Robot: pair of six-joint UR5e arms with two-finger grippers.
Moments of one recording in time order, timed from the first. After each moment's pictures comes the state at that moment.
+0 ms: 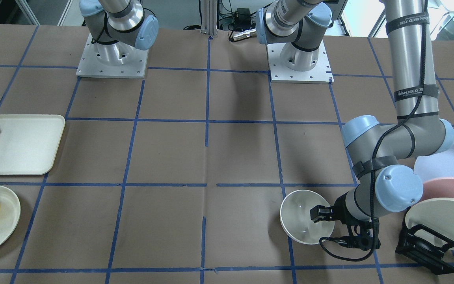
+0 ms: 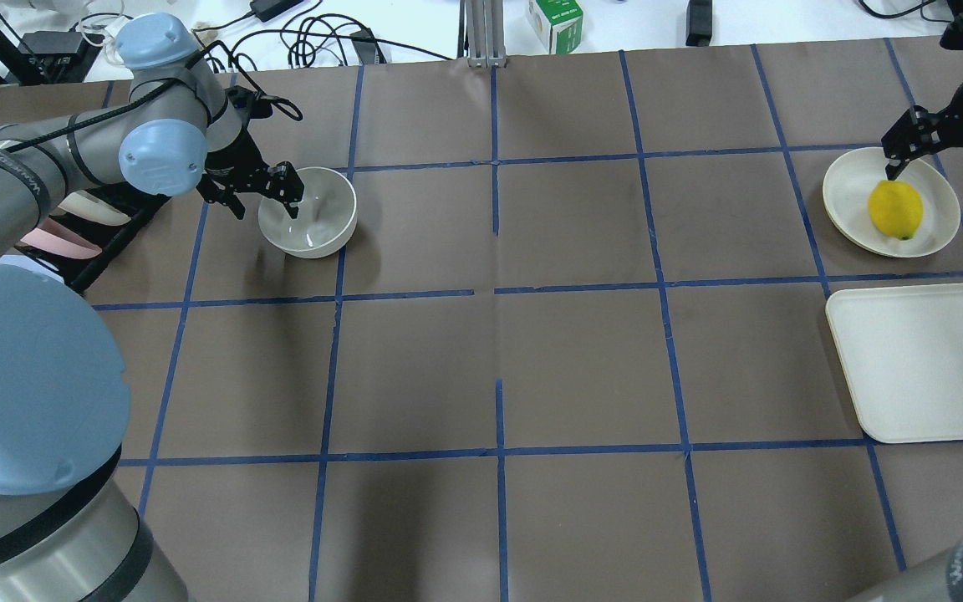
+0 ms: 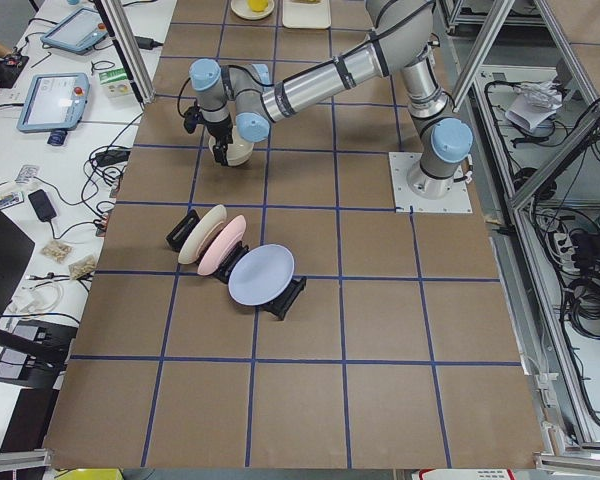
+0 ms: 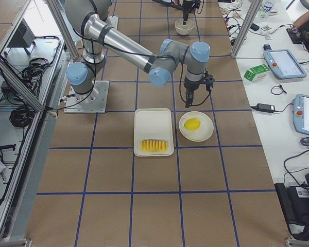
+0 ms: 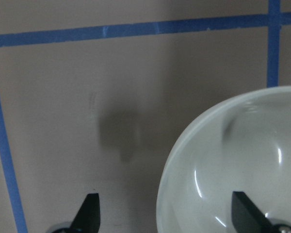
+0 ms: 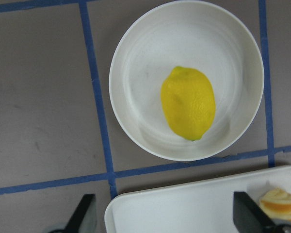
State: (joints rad) left arm -1.41 -2.18 -1.50 -1.10 1.56 0.21; right arm 1.10 -1.22 1.56 -1.96 -1.63 -0.38
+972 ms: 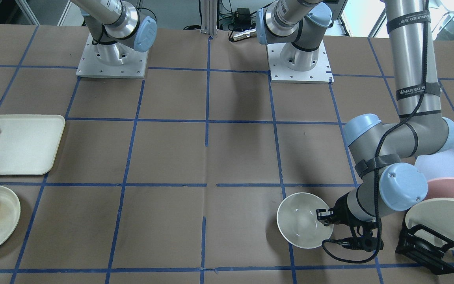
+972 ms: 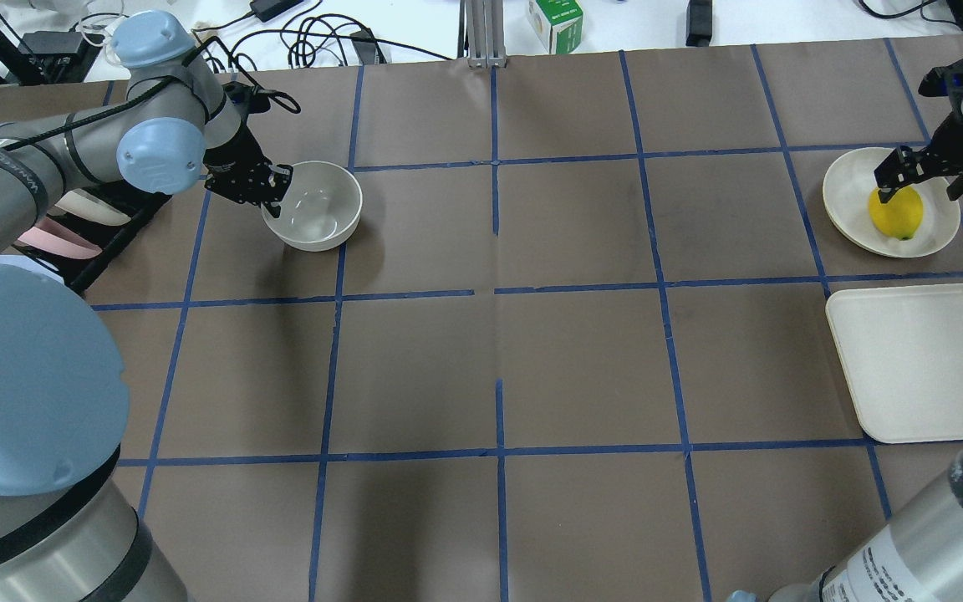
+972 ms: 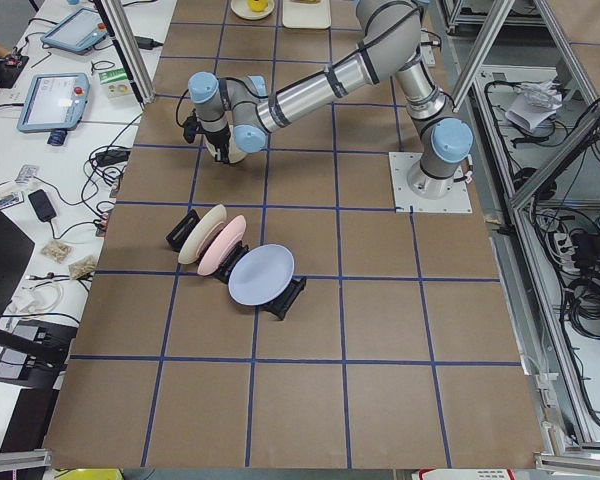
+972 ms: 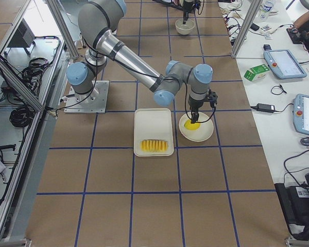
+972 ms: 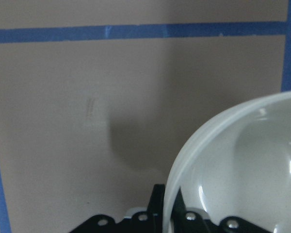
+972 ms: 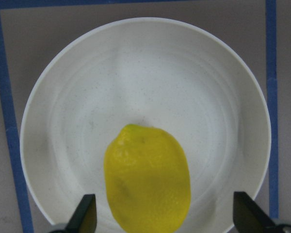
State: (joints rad) left arm -1.42 -2.16 -1.48 -1.11 1.52 0.16; right arm 1.05 -1.02 1.55 -2.17 -1.63 -0.46
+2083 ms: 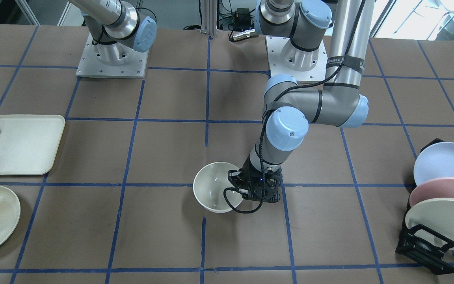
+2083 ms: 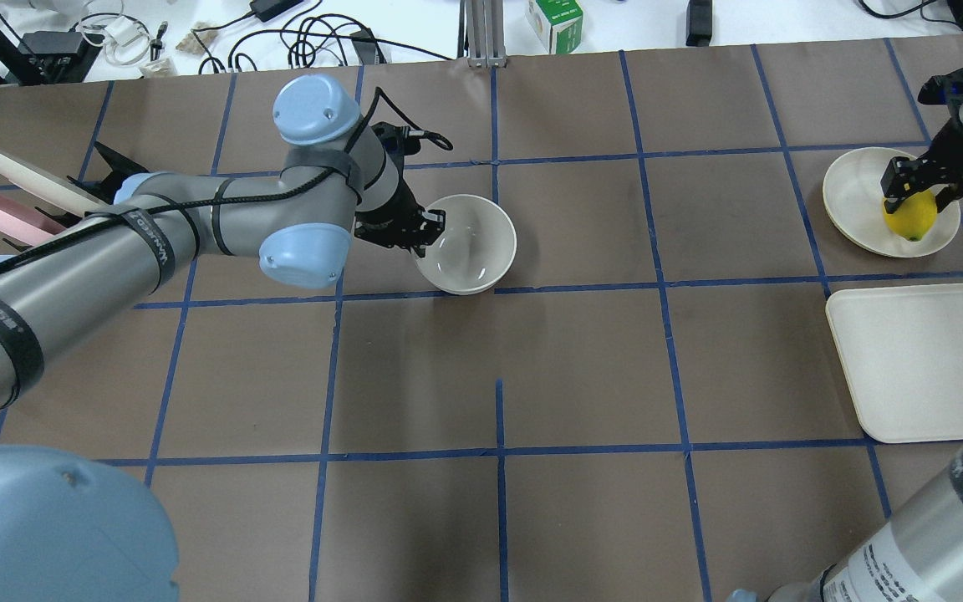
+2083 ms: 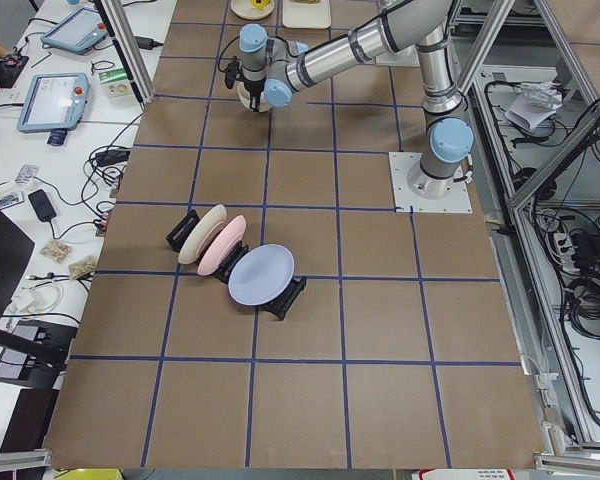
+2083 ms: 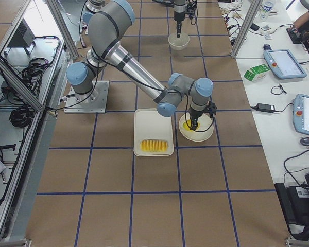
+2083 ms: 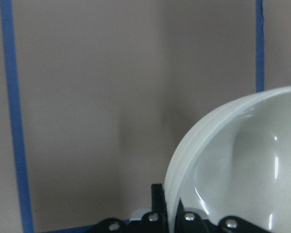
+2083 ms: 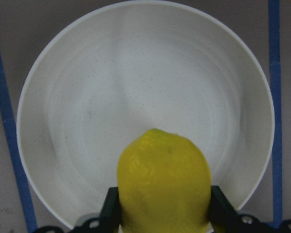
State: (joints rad) left arm -1.73 -2.02 -1.78 -0.81 1.40 -0.12; right arm 1.05 -1.04 1.55 -2.11 -1.63 -0.44
